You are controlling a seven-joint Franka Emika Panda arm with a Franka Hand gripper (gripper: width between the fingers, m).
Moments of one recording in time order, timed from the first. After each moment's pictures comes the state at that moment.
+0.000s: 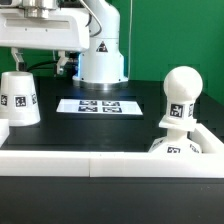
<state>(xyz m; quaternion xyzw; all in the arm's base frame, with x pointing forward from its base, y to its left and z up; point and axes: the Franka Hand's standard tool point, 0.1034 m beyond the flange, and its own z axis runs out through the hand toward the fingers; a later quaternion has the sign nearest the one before) 0.413 -0.157 0.102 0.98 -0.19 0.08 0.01</state>
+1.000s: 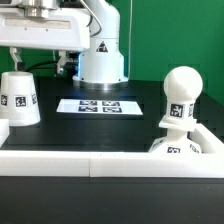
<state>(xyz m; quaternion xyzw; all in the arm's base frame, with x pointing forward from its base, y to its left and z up) 0.418 -0.160 0.106 0.99 -0.14 0.08 0.01</state>
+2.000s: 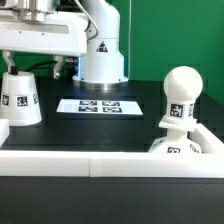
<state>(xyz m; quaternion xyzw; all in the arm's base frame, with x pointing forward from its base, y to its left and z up) 0.435 -0.165 0.097 0.99 -0.12 0.07 0.02</state>
